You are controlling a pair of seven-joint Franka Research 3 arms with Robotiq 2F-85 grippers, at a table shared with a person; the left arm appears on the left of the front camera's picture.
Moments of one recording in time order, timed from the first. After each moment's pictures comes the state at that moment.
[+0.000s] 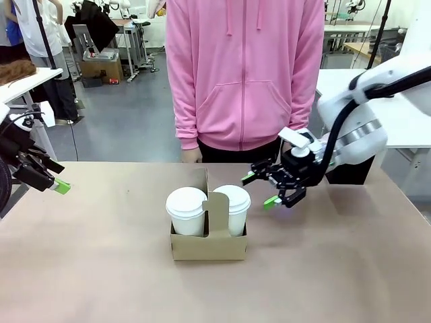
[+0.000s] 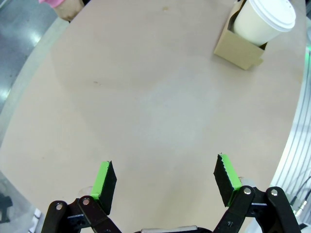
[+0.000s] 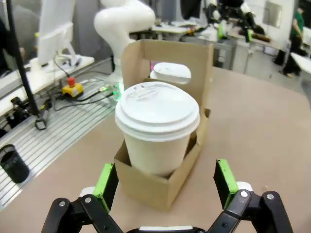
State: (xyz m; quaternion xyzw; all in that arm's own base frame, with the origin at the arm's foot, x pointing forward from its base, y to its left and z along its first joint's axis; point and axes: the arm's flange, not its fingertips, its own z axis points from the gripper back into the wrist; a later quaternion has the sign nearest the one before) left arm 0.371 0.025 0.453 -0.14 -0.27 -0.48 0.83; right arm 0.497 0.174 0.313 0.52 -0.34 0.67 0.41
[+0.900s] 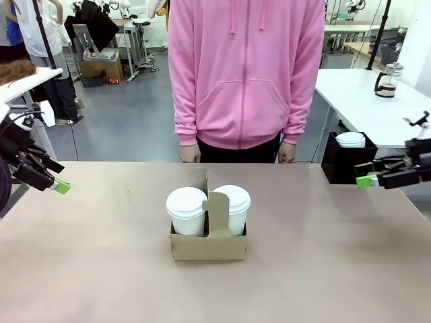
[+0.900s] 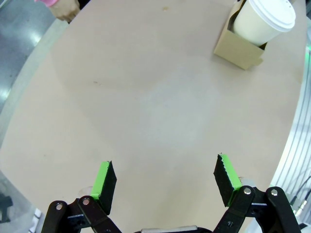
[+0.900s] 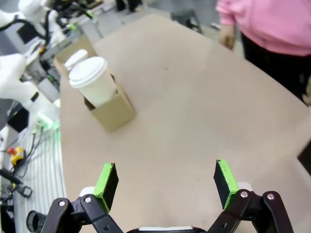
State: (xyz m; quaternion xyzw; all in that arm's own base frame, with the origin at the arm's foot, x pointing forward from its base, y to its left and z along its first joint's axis) left arm 0.370 0.024 0.453 -0.14 -0.27 -0.48 0.83; right arm 0.388 -0.056 0.384 0.37 -0.37 0.37 0.77
